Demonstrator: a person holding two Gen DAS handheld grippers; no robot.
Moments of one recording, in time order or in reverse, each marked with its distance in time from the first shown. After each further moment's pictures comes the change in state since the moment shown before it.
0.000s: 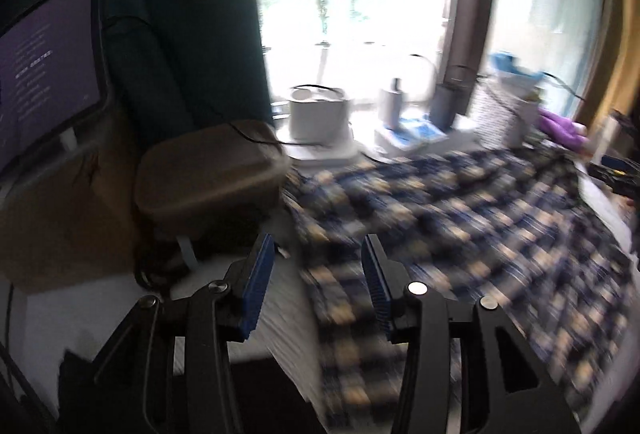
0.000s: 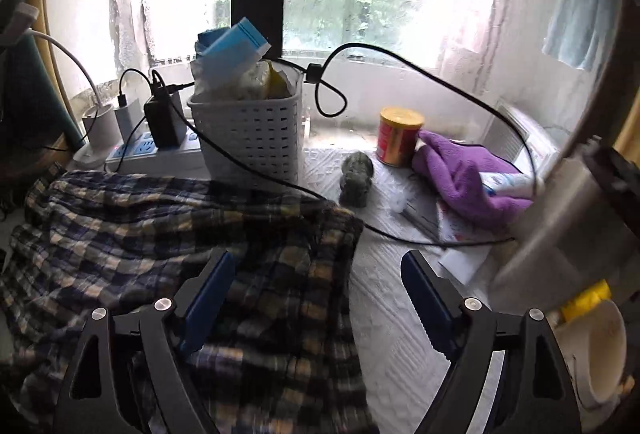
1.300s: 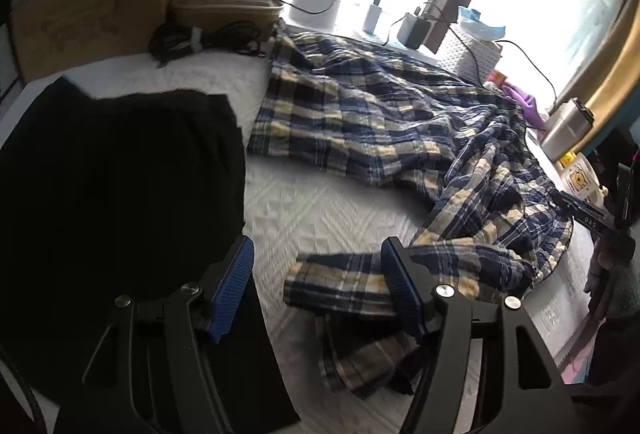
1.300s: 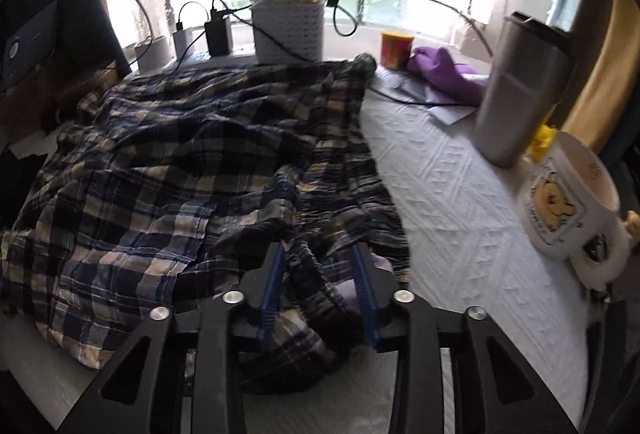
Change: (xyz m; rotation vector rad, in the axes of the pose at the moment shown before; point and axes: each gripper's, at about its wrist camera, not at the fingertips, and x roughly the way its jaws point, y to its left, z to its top) left arm -0.072 -0.040 -0.147 -0.294 0.155 -0.075; right arm -0.074 0.004 -0.125 -0.021 0.109 0.090
